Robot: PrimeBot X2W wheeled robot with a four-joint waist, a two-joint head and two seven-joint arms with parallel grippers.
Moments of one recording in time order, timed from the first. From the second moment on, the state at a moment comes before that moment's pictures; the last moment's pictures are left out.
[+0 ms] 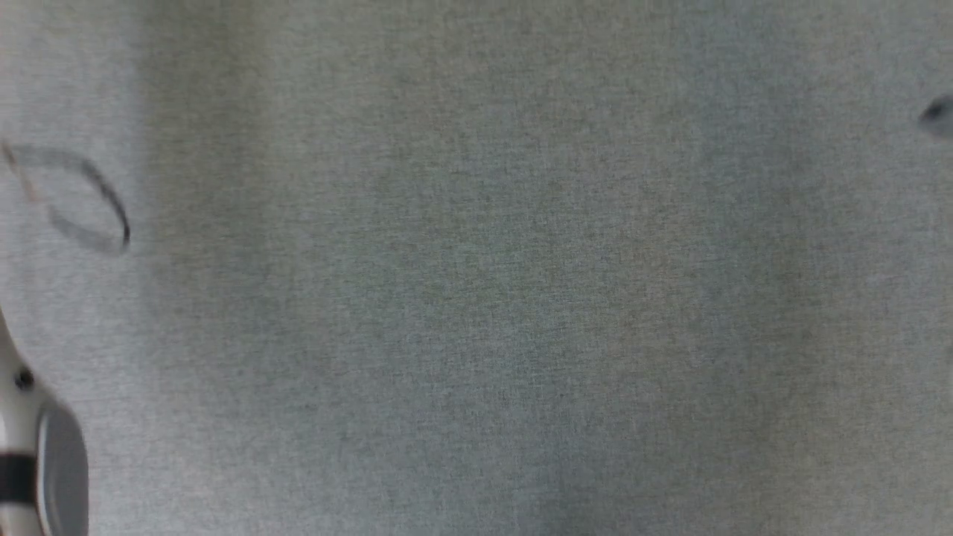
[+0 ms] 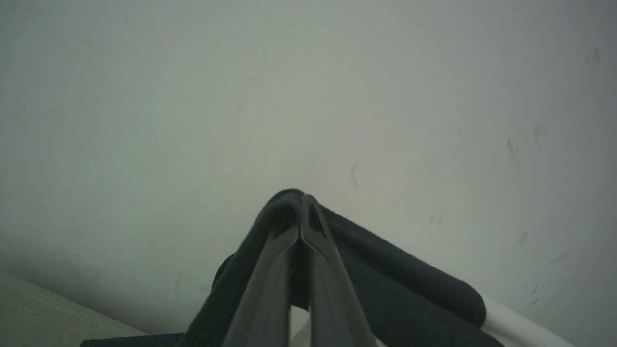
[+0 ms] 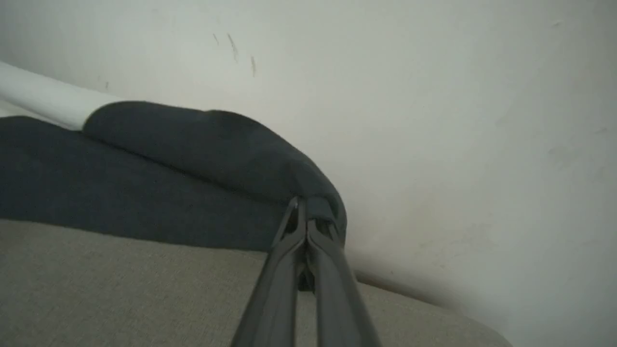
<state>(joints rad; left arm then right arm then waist) -1.18 0.37 0.16 0.34 -0.68 0.10 0.10 -1.34 -0.19 0.15 0.46 0.18 0.13 0.45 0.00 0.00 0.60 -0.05</state>
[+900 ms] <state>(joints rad) 0.09 0.30 0.11 -0.15 -0.64 0.23 0.34 -0.24 -0.25 0.10 -0.08 0.37 0.13 0.71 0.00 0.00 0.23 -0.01</state>
